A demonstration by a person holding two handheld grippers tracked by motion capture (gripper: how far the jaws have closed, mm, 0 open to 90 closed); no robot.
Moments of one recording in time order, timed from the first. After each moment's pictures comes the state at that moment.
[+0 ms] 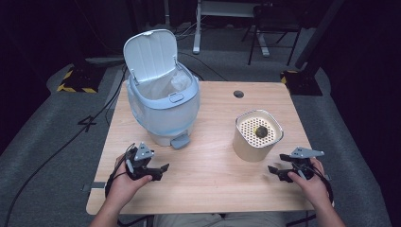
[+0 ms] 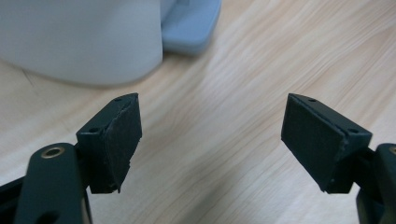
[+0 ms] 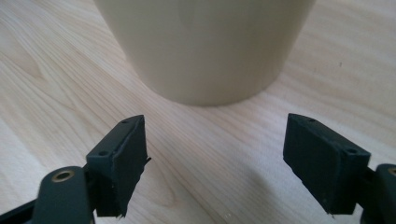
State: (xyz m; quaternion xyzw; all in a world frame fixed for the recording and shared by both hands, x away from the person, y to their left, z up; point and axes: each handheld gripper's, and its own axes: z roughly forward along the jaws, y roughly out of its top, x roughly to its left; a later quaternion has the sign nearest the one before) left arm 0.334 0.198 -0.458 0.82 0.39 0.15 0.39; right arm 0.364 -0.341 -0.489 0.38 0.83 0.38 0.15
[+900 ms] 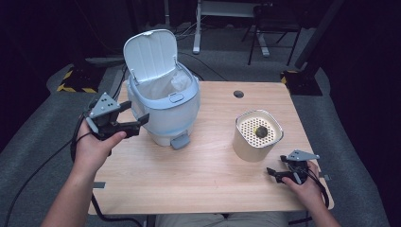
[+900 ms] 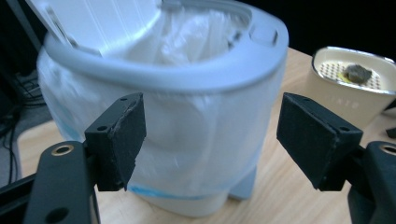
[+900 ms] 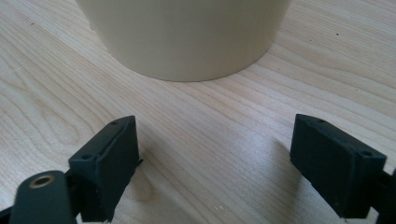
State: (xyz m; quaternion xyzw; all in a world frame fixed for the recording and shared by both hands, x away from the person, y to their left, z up) left arm 0.363 0.242 -0.296 0.74 0.38 0.26 0.49; right arm 0.363 -0.338 -0.504 0.40 0.82 0.36 0.18
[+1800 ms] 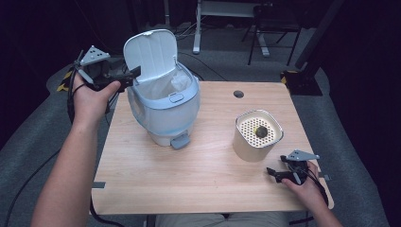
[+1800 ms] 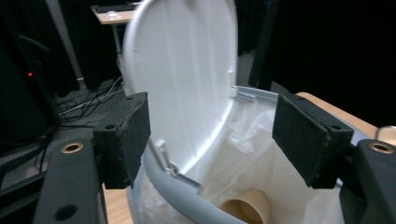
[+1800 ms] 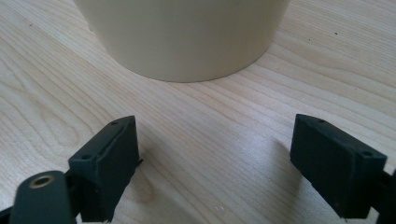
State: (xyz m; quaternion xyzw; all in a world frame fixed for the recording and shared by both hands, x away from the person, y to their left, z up) left arm 0.449 0.265 -0.247 0.69 0.43 0.29 0.51; right arm 0.363 -0.337 -0.504 0.40 0.82 0.36 0.18
